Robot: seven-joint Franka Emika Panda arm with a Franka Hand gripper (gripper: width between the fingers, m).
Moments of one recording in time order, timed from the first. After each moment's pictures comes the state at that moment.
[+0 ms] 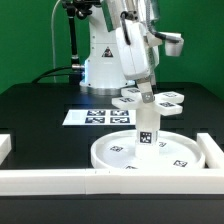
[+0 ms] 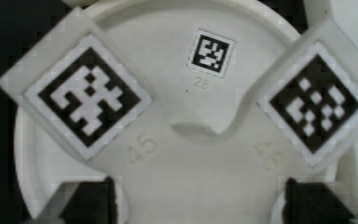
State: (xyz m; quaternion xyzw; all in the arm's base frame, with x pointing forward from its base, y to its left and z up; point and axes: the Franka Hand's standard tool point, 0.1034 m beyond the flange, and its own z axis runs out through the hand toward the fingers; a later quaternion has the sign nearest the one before) arm 0.565 0.039 0.108 -0.61 0.78 0.04 0.13
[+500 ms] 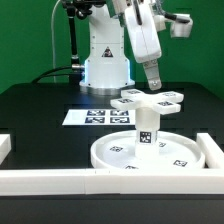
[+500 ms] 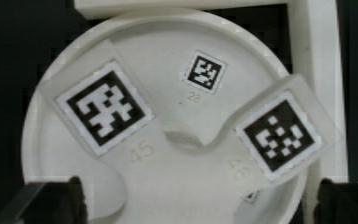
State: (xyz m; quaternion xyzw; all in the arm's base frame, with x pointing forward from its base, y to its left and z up) arm 0.567 0.045 0.128 -0.66 0.74 0.04 0.14
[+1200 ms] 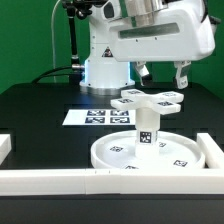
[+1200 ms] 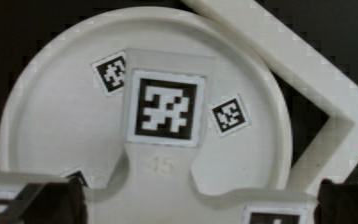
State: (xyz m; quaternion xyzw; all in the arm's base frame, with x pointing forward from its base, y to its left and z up) arm 0.565 0.059 0.129 -0.90 0.43 0.04 0.11
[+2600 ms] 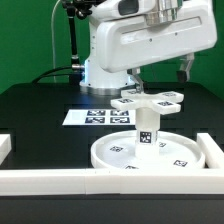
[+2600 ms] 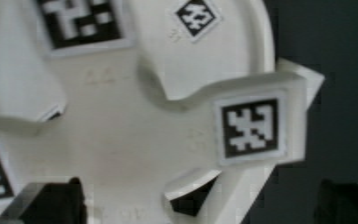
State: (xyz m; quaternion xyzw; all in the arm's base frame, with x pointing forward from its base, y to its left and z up) arm 0.564 0.056 0.127 -0.97 -0.24 -0.02 0.07
